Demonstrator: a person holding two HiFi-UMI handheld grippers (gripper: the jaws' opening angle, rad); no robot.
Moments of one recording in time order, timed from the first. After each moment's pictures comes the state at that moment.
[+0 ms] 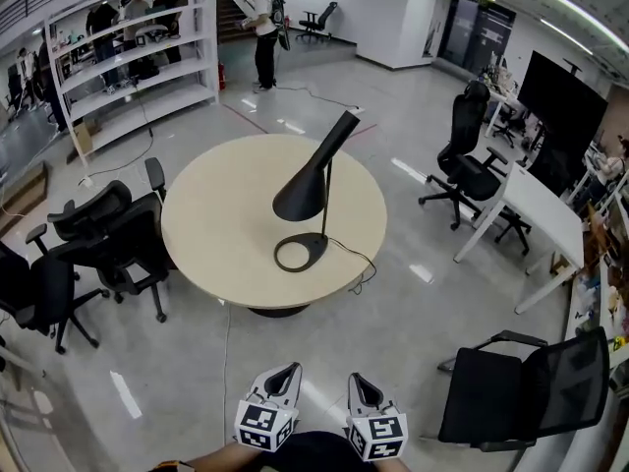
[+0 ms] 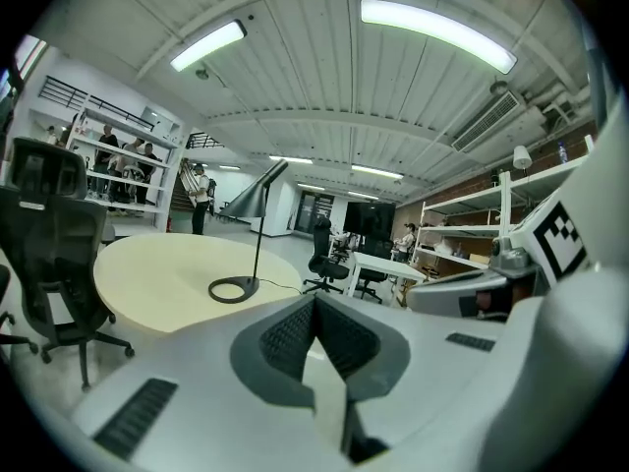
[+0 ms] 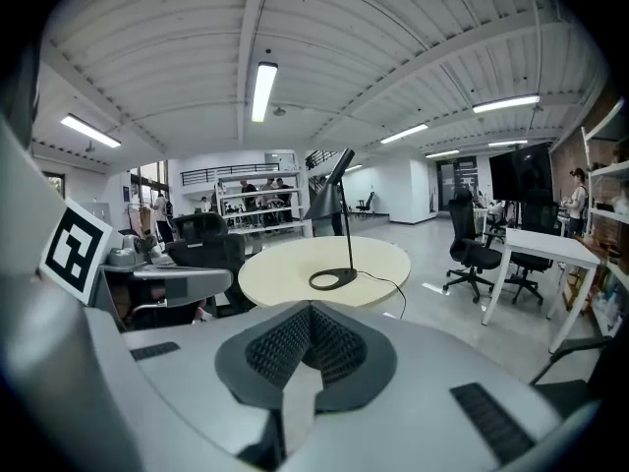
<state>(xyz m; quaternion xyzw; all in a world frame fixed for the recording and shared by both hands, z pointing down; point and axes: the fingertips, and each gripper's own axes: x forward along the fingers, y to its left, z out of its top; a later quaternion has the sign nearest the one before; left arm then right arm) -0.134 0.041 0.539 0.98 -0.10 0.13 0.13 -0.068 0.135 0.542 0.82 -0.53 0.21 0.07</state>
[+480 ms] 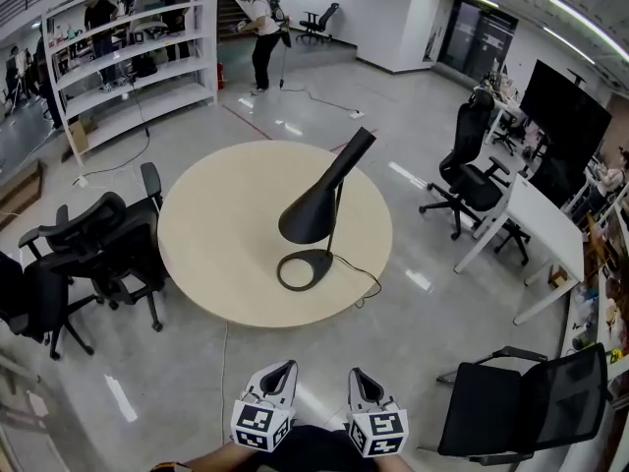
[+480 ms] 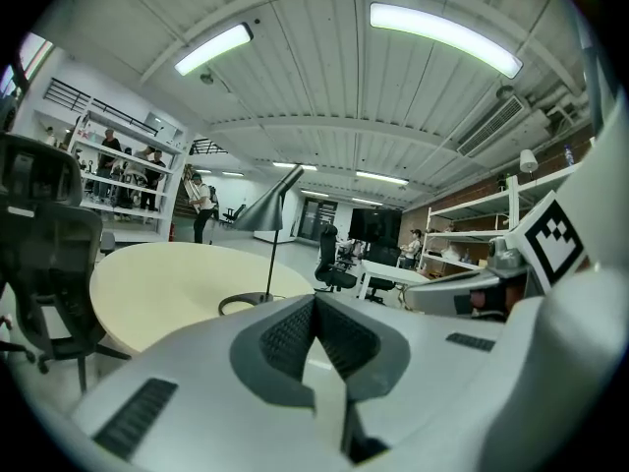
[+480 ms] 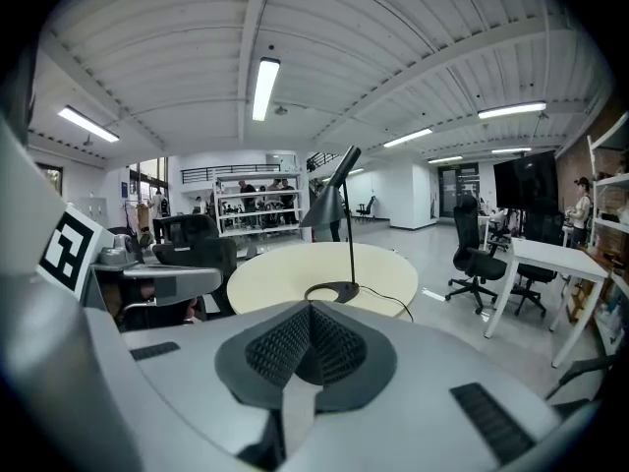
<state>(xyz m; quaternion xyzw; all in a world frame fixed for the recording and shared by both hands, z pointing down) -0.103 -0.050 0.529 0.98 -0.11 0.11 0.13 -0.025 0.045 0.532 0.82 -0.53 0.19 0.08</state>
